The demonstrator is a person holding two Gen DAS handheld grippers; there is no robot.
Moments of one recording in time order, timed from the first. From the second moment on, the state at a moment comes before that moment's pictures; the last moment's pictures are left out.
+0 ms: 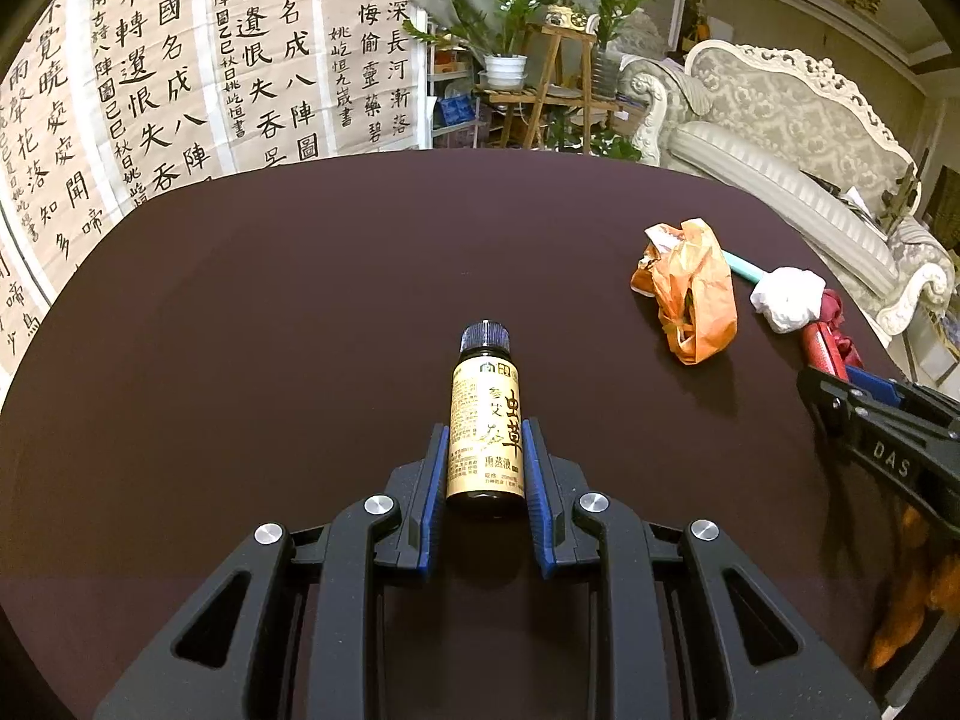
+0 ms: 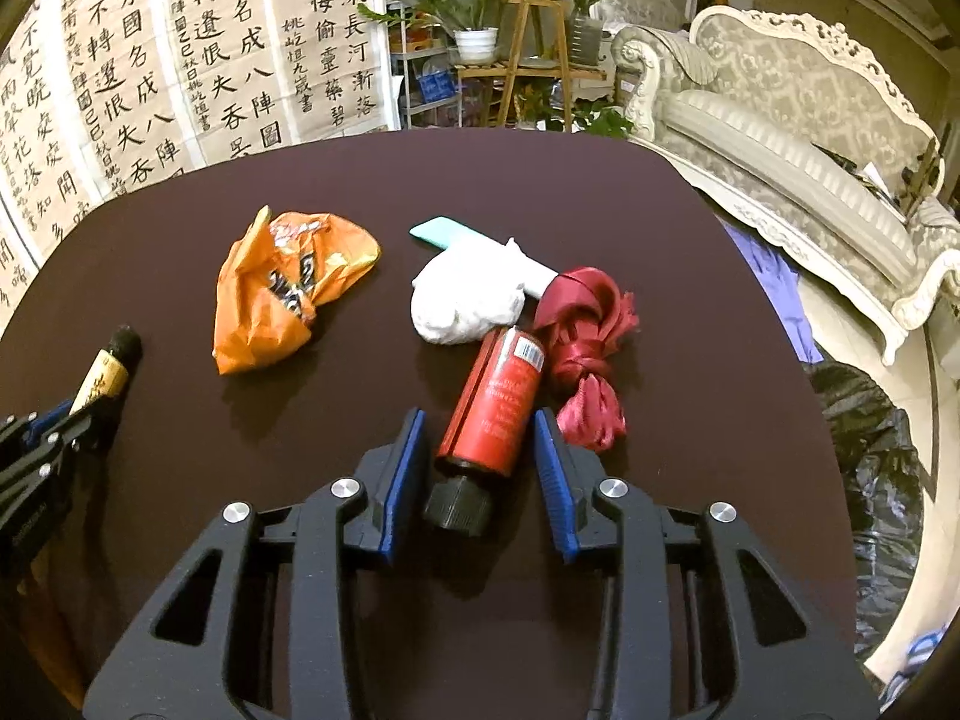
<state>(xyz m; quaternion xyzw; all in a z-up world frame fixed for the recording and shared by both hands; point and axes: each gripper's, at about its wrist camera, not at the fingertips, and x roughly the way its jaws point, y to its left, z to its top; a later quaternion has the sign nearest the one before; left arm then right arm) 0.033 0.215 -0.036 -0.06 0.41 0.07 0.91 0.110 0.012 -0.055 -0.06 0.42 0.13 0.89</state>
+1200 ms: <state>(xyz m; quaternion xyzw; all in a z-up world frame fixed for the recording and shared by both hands) 0.023 0.055 -0.022 0.01 0.38 -0.05 0.92 0.031 -0.131 -0.045 -0.02 0.38 0.06 0.92</state>
